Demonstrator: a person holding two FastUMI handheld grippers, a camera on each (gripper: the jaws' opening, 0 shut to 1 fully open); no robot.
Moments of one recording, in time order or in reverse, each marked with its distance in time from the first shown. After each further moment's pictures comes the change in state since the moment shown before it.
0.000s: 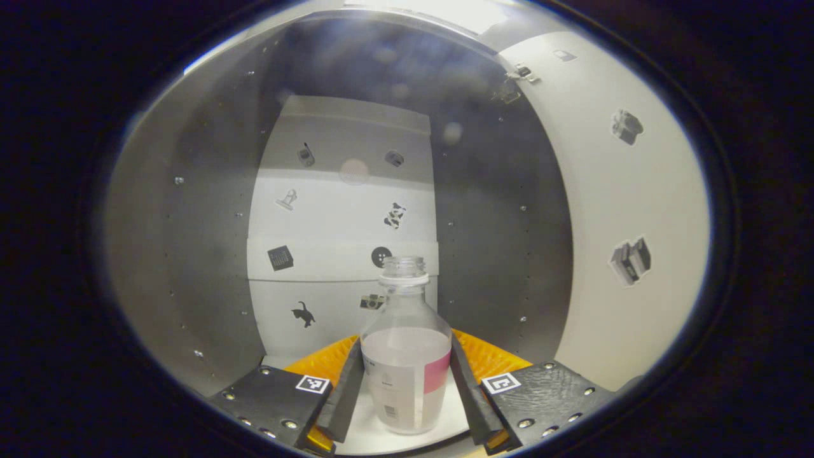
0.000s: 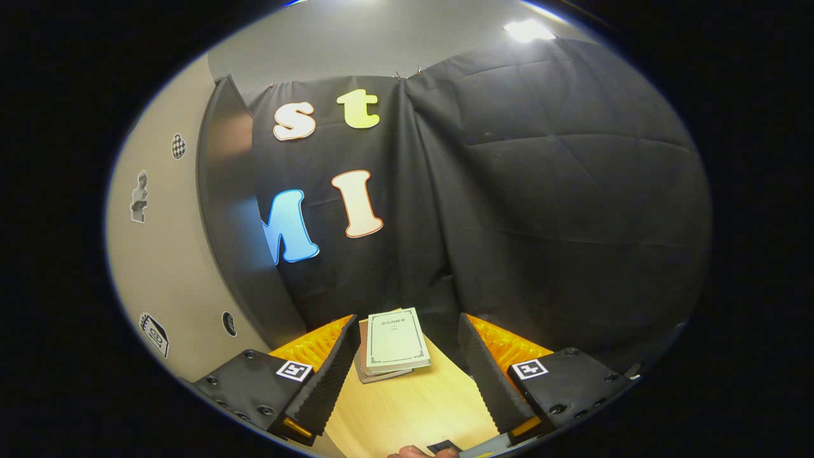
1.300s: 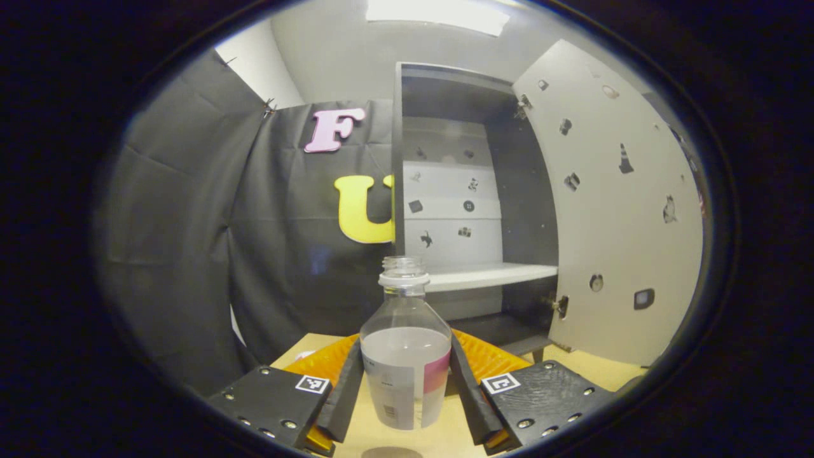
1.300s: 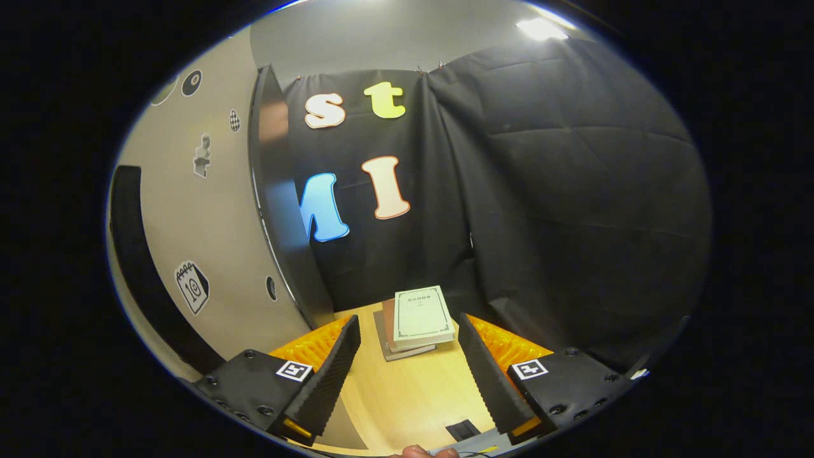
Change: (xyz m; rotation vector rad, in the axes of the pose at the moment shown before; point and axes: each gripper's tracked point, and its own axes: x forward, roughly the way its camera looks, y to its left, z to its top) left arm -0.163 0.066 -0.070 0.056 0.066 0.365; right arm -0.047 0.038 -0.058 -0.027 0.062 0.088
